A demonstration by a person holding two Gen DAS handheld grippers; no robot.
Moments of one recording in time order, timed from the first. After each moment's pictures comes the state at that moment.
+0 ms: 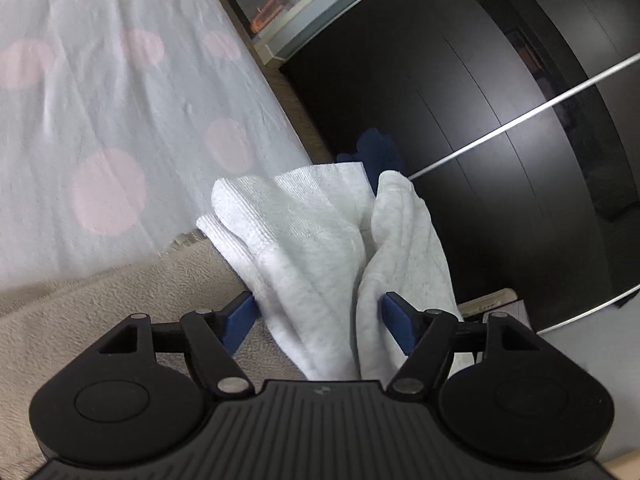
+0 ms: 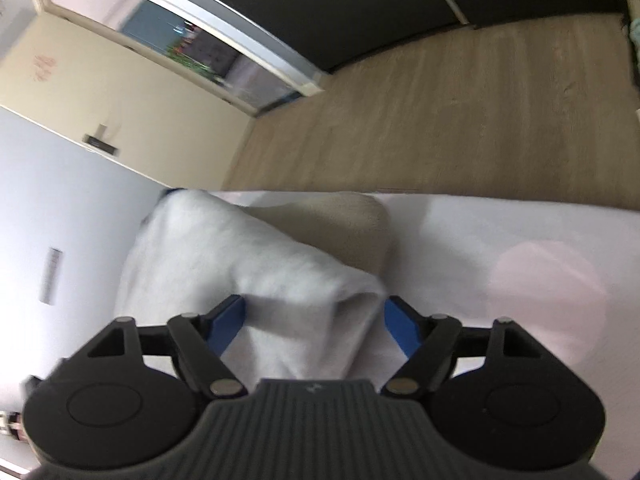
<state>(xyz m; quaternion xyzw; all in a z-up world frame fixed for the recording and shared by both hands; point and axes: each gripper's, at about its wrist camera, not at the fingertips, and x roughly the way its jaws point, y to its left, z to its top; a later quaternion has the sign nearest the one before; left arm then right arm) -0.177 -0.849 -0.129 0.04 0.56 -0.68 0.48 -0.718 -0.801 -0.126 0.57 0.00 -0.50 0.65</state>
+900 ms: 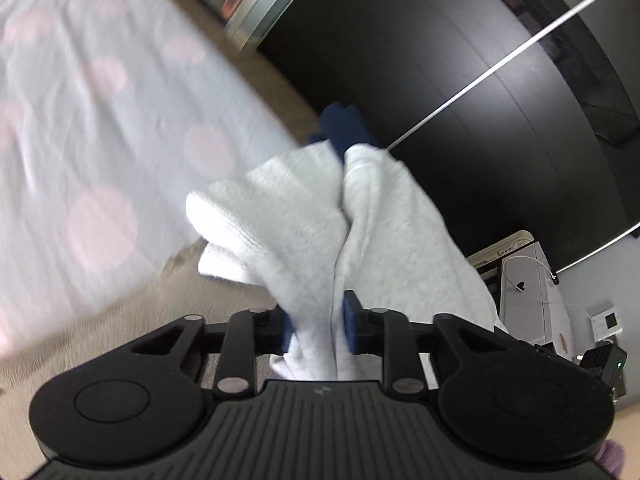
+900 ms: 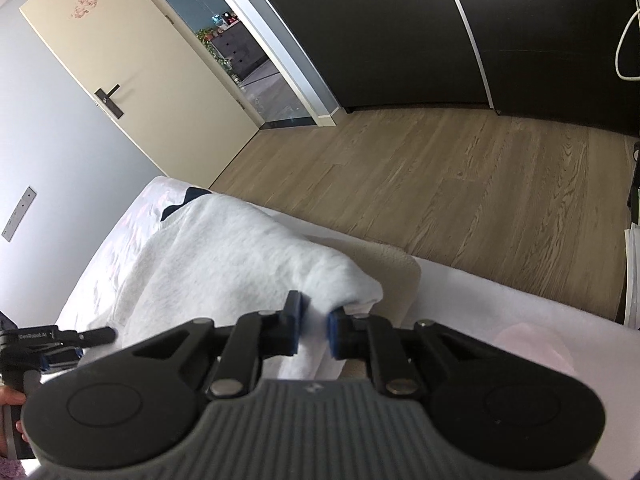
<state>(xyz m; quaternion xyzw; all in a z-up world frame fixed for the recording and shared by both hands) -0.191 -0.870 -0.101 0.15 0.53 -0.70 0.45 -0.675 -0.801 -0.071 0.44 0.09 -0.56 0.69</state>
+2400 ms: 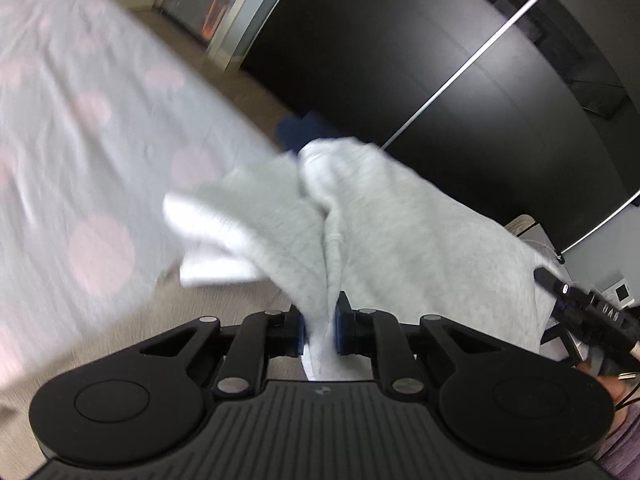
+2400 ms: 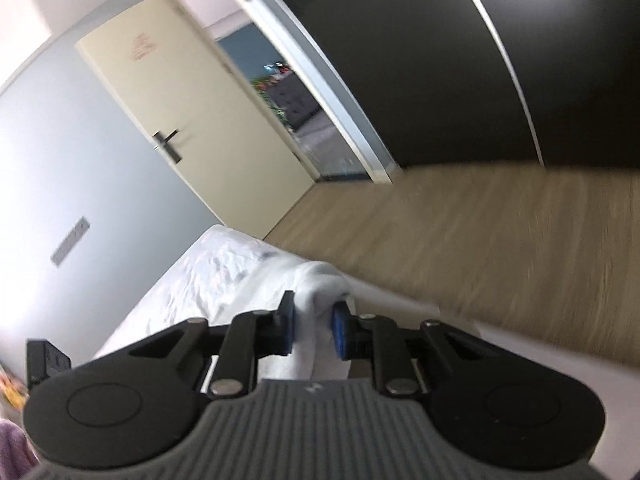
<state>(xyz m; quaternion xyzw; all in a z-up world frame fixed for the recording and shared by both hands) -0.209 -0.854 -0.065 0.16 0.45 -0.74 0.47 -0.658 -0.812 -0.019 0.38 0.00 -0.53 0.76</state>
